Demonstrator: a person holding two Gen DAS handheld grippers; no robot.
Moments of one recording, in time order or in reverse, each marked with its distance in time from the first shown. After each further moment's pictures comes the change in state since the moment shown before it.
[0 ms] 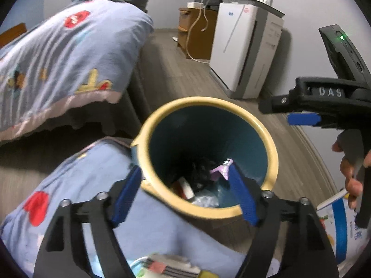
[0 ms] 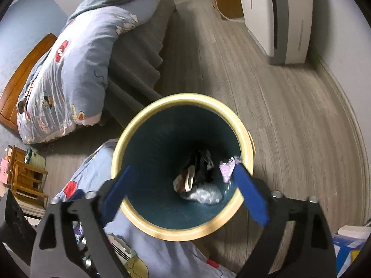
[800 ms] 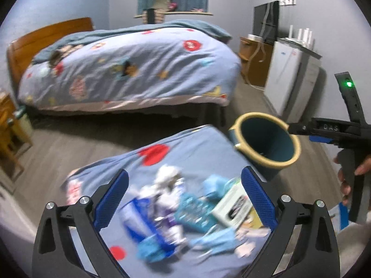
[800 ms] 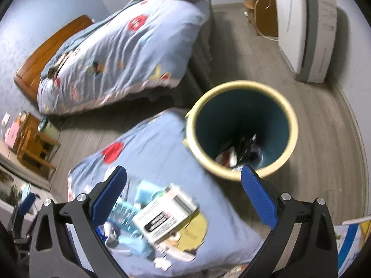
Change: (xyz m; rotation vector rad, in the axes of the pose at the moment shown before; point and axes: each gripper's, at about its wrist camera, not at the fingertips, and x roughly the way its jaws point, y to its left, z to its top) left arm -0.242 0.096 -0.103 -0.197 -0.113 0.308; right arm -0.073 0.136 -0.106 -0.182 -0.016 0.069
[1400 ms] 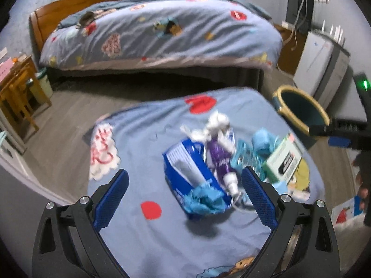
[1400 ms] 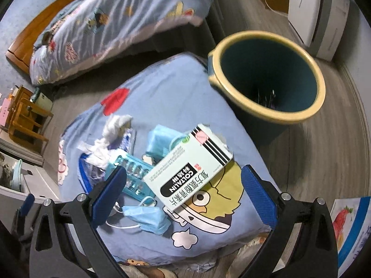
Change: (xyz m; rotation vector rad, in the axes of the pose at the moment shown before) left arm 0.026 0.072 -0.088 -0.108 0.165 0.089; right arm 0.058 0.051 -0.069 -0.016 0.189 -0.059
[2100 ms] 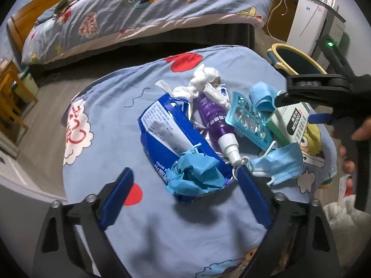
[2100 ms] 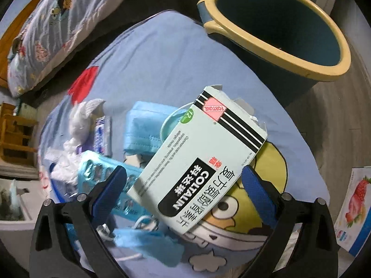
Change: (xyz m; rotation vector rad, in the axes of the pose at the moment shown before) left arm 0.048 -0.019 -0.028 0.097 0.144 -0.034; right arm 0.094 0.011 -0.006 0.147 0.123 -0.063
